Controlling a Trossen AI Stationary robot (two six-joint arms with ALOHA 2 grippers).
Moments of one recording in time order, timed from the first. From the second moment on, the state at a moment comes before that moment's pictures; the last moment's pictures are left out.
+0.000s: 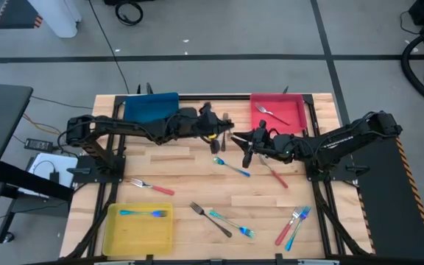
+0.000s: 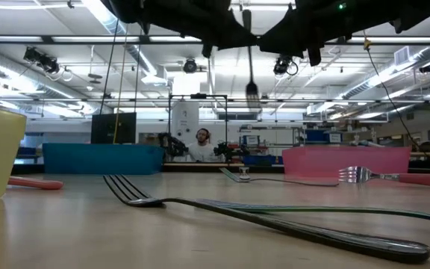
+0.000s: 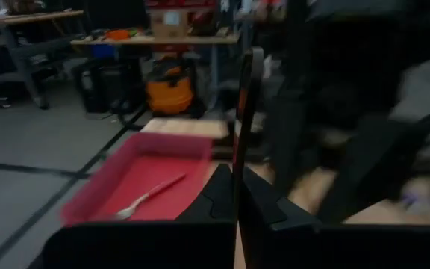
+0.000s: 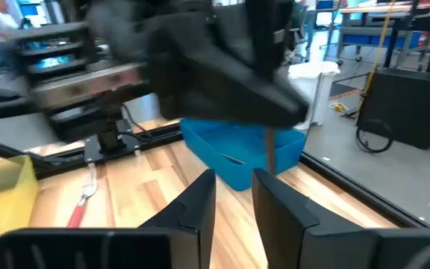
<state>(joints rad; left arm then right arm) 0.15 1.63 1.12 0.38 -0.06 0.05 0.12 1.22 0.59 0.53 0.57 0.13</state>
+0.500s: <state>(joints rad) 0.32 1.38 1.12 -0.14 -0.21 0.21 0.12 1.22 0.59 0.52 0.57 0.13</state>
